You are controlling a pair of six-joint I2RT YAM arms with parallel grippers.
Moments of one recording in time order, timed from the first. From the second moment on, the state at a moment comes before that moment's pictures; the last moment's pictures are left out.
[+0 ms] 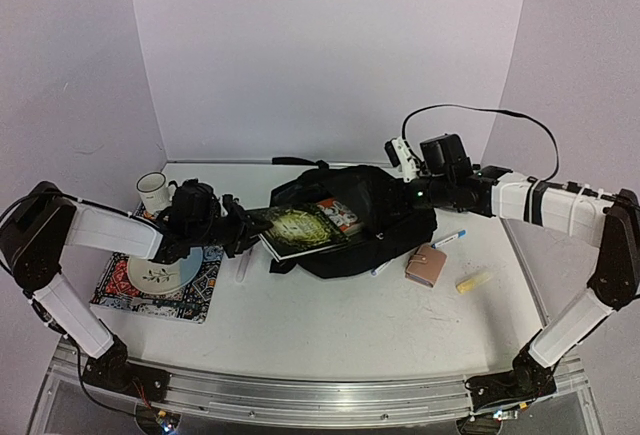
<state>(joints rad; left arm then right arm) -0.59 1.57 0.71 0.45 0.39 -1.20 0.59 1.53 1.11 0.16 -0.07 0.25</state>
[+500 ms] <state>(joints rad) -0.61 1.81 0.96 0.45 0.36 -1.21 0.60 1.52 1.09 0.21 -0.14 0.24</state>
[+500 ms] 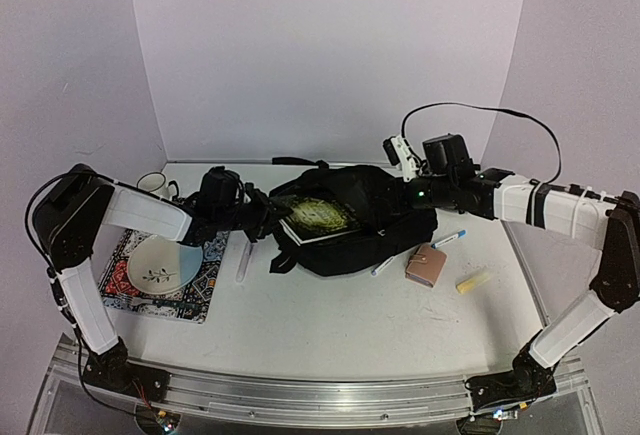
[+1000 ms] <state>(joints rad) -0.65 2.04 1.22 0.46 0.31 -1.22 0.64 1.55 1.10 0.22 -0.17 0.23</state>
